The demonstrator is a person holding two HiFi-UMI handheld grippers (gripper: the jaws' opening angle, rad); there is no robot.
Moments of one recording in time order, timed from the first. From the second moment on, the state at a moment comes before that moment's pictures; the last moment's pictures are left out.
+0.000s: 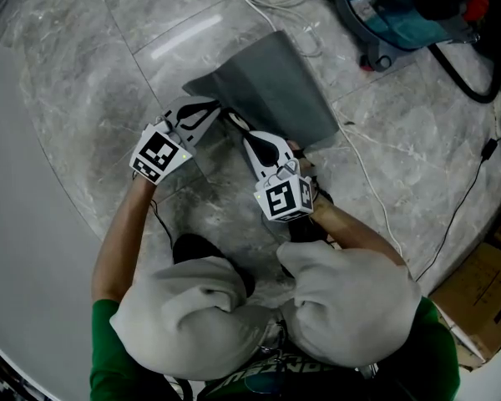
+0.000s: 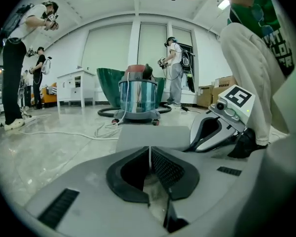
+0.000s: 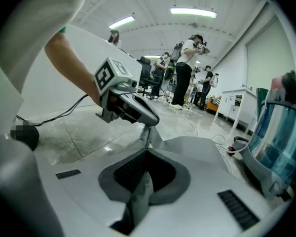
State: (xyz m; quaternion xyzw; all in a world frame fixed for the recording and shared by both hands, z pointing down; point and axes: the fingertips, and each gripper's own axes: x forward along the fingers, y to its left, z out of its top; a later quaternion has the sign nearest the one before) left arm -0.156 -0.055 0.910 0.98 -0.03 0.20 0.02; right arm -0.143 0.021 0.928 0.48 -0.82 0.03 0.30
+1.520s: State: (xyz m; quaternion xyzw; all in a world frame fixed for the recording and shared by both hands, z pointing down) left arm -0.072 -0.030 0.783 0.96 0.17 0.21 -0.10; right arm -0.050 0.017 0.763 0.40 -0.88 -0.05 0.25
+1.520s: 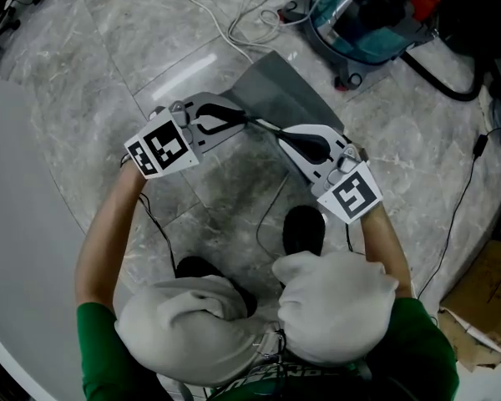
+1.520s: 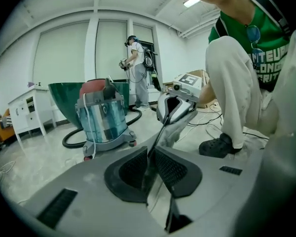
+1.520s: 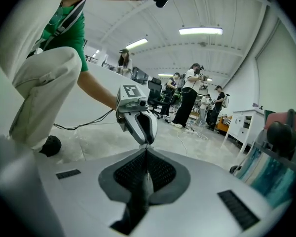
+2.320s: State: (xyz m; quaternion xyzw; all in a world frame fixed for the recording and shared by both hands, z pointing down) left arm -0.021 -0.066 0.754 0.95 0.19 0.21 -0.11; right arm 0.010 -0.036 0.724 0.47 -0.87 -0.02 0.17
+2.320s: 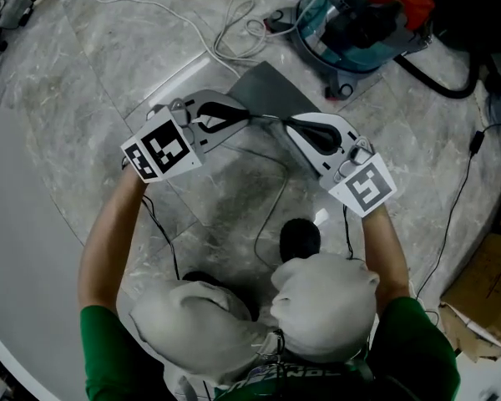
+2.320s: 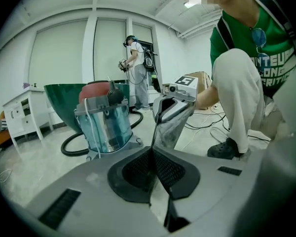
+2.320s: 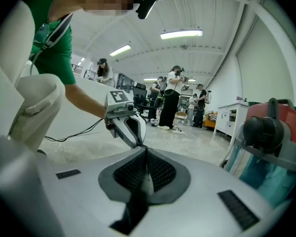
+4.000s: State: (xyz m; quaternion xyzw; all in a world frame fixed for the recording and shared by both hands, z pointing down) left arm 0.161 -0.118 0.641 0.91 0.24 0.27 -0.20; right arm 0.181 -0.071 0.635 0.62 -0.78 0.04 0.11
